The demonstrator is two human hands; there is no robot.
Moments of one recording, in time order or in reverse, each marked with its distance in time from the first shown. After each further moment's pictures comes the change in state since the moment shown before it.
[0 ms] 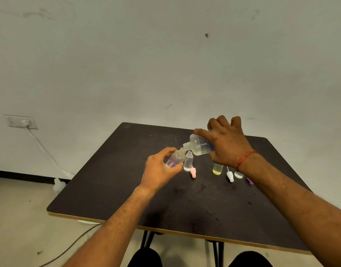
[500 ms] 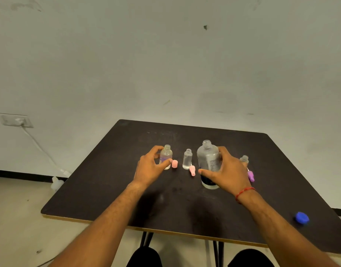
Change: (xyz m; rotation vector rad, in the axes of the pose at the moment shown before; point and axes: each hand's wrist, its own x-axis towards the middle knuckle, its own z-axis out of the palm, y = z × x) left_hand 0.022 -0.054 0.002 0.003 -0.070 -0.153; right_hand -0.063 -0.037 0.055 0.816 -0.085 0.567
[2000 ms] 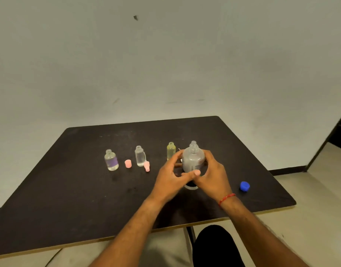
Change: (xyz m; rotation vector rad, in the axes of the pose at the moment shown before) left_hand -0.060 0.119 0.155 -0.385 -0.376 0.112; right_hand -0.055 0.097 -0.027 0.354 0.129 0.142
